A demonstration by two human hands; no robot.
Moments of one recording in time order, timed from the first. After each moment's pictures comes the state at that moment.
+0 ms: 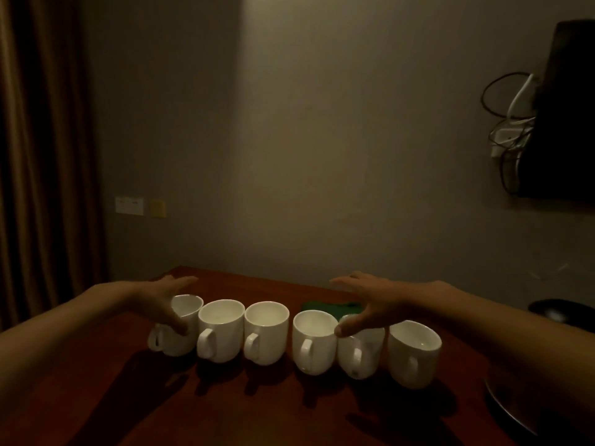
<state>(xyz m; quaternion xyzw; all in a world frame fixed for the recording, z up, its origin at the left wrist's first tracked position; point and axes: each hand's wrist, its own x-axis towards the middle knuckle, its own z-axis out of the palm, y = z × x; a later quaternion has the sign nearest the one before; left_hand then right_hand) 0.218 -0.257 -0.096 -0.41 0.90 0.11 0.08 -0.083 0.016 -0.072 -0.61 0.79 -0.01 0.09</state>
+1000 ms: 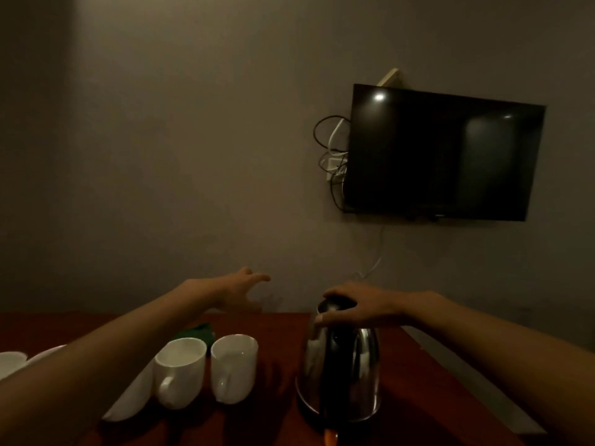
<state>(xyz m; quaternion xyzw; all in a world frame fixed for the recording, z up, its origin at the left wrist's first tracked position) -0.112 -0.029 -0.059 -0.06 1.00 0.05 -0.02 -0.190 0.258 -0.035 -0.44 0.89 -0.09 0.08</state>
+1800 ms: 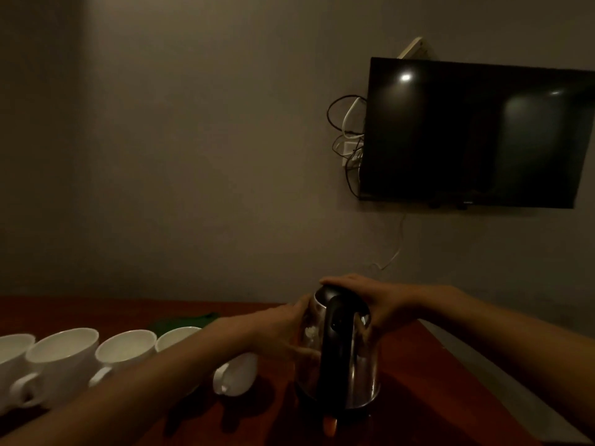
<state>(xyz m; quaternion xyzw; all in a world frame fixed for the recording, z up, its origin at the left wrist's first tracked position) -0.098 0.068 -0.101 0.01 0.99 0.13 -0.03 -0.250 0.254 -0.055 -0.57 0.82 -0.07 0.07</state>
